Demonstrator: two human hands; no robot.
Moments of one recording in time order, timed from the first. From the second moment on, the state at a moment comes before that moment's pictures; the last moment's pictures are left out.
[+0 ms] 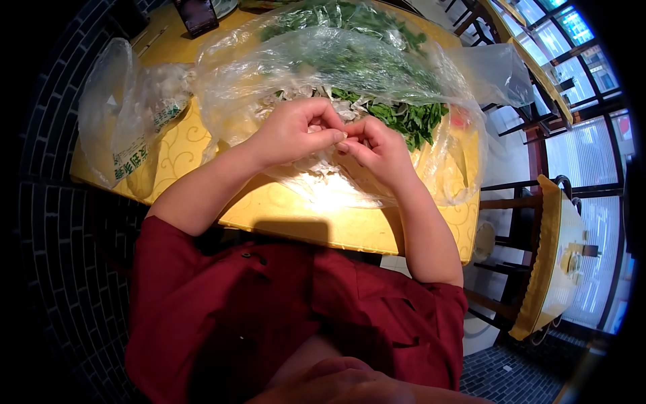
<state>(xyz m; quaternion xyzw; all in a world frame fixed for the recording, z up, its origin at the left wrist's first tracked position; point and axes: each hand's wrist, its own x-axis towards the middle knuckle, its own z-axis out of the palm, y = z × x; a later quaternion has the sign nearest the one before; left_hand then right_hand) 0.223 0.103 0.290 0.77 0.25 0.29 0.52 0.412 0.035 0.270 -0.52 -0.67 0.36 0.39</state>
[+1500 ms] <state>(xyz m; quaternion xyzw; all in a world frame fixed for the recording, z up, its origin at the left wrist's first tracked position) 0.222 0.104 0.294 0.86 0.22 0.37 0.28 0.409 0.033 0.284 -0.55 -0.67 0.28 0.42</state>
